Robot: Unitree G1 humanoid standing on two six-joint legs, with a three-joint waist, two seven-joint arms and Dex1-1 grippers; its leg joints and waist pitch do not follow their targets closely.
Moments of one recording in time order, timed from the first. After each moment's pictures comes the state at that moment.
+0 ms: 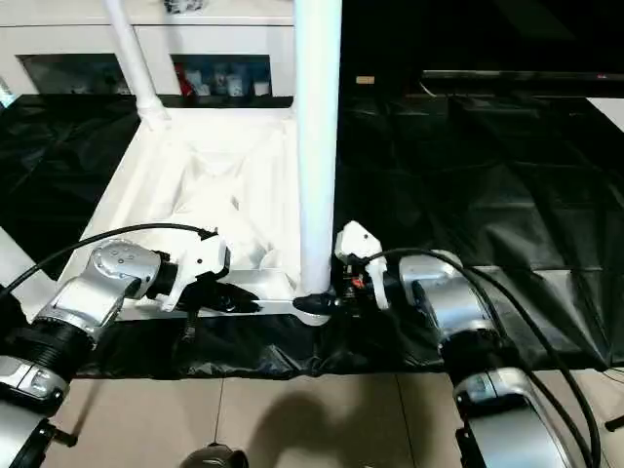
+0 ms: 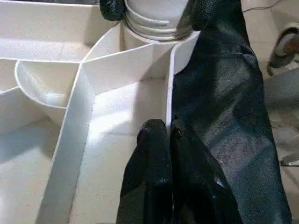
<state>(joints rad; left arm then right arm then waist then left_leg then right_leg) -0.61 0.39 -0.30 0.61 0.04 0.04 -1.29 -0.55 -0.31 0.15 0.62 0.09 0.10 1.27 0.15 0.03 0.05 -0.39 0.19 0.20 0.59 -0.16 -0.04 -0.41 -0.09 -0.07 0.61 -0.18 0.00</state>
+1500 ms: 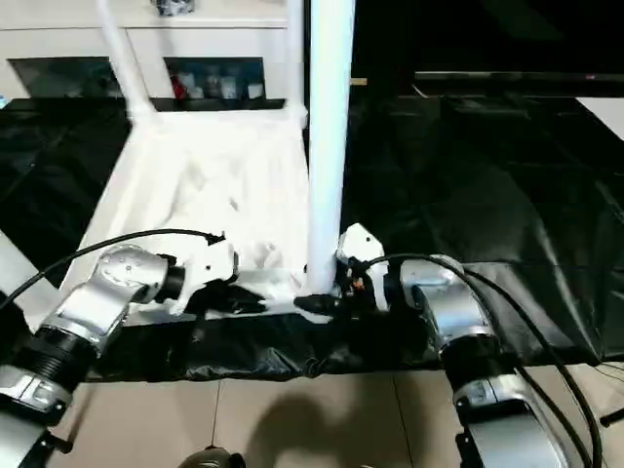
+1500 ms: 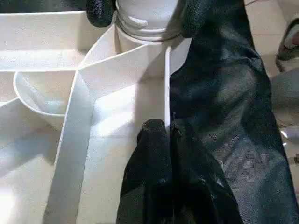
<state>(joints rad) -0.58 0.40 -0.31 0.54 0.06 0.03 -1.27 -0.56 -0.32 0.17 0.65 0.07 0.05 1.28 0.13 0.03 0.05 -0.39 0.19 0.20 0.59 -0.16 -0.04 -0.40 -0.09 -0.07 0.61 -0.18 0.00</state>
